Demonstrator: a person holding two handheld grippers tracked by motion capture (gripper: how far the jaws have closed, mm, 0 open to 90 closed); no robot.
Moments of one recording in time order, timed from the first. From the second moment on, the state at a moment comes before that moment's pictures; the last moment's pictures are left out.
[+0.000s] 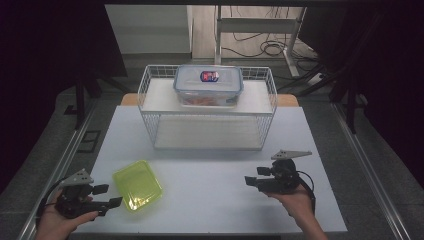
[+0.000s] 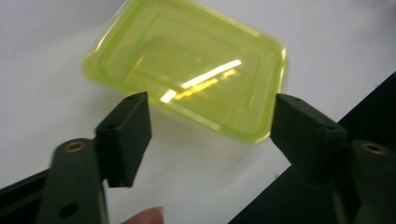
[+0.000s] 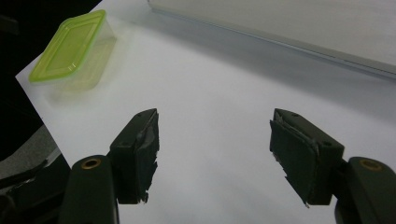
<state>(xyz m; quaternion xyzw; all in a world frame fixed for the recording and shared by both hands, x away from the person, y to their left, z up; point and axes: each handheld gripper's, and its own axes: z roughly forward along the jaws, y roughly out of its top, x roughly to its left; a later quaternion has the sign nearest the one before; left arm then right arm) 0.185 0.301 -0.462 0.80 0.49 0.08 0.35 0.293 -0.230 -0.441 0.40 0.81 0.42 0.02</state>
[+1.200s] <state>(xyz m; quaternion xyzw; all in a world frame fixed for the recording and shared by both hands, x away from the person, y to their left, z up) 0.204 0.239 -0.496 0.85 0.45 0.01 0.26 0.298 -0.235 -0.444 0.43 0.80 0.43 -0.01</state>
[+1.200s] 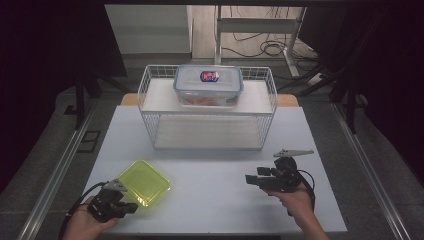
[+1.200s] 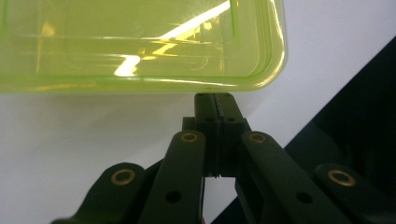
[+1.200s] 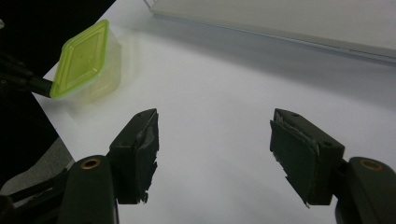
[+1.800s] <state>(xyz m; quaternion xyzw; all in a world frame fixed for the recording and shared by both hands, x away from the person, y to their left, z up) 0.209 0.218 -0.492 0.83 0.46 0.00 0.30 0.299 -0.241 -0.445 0.44 0.79 0.42 0.00</state>
